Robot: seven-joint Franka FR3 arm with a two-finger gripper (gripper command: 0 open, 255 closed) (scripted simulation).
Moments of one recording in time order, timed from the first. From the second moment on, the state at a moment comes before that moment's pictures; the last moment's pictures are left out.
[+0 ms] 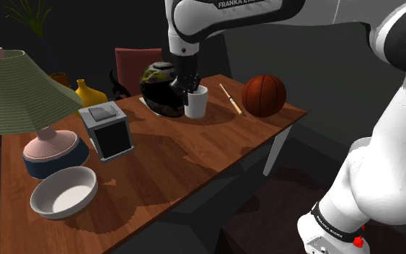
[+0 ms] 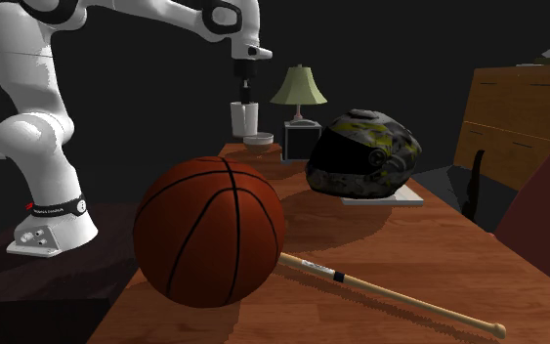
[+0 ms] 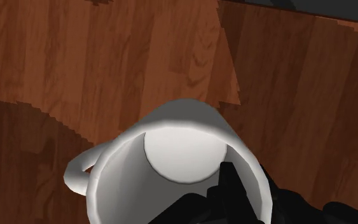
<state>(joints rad) 0.29 0.08 0.05 -1.72 -0.04 1.75 0.25</state>
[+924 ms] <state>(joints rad) 0.46 0.17 0.20 -1.60 -0.05 1.70 0.57</state>
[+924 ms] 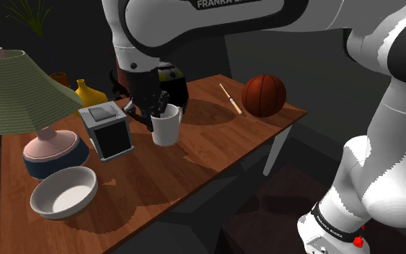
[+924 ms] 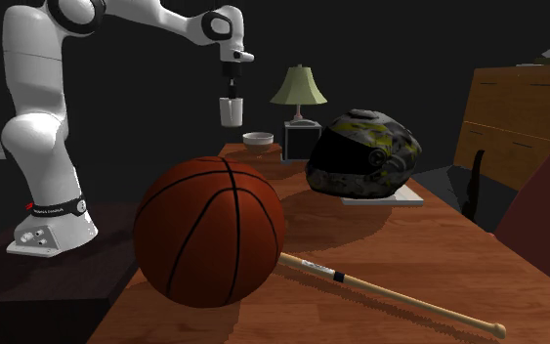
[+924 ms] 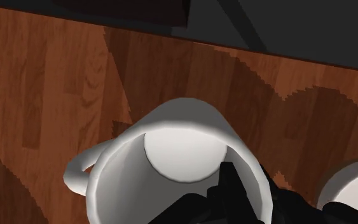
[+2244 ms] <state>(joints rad) 0.67 0.41 0.29 -1.38 -0.11 1.70 0.86</state>
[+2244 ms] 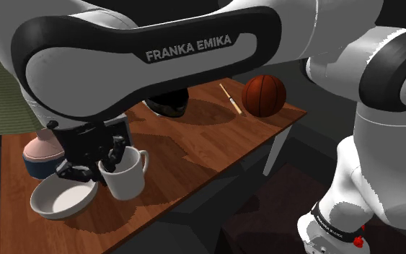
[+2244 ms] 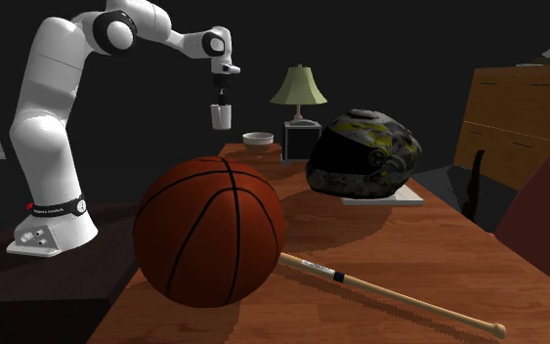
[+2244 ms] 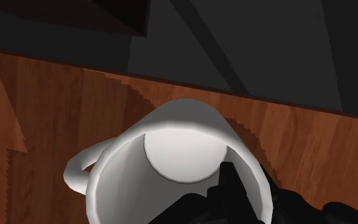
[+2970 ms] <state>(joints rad) 0.66 0.42 0.28 -1.50 -0.12 1.84 0.87</state>
